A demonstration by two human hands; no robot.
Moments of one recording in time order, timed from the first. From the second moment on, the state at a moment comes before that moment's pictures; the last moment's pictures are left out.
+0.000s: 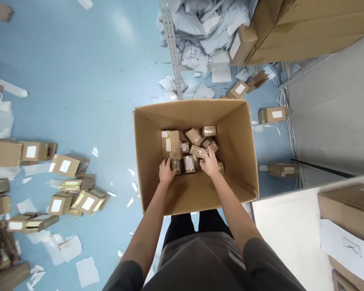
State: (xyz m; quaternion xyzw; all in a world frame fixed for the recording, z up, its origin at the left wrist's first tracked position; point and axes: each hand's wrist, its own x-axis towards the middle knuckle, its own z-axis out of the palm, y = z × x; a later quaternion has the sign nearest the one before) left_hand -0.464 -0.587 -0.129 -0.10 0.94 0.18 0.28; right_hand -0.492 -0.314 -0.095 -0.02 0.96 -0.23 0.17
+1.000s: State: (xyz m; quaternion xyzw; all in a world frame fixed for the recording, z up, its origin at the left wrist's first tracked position) left_hand -0.554 -0.432 -0.621 0.16 0.91 0.16 0.36; right_hand -0.491 -0.272 -0.587 0.08 0.91 -0.01 0.41
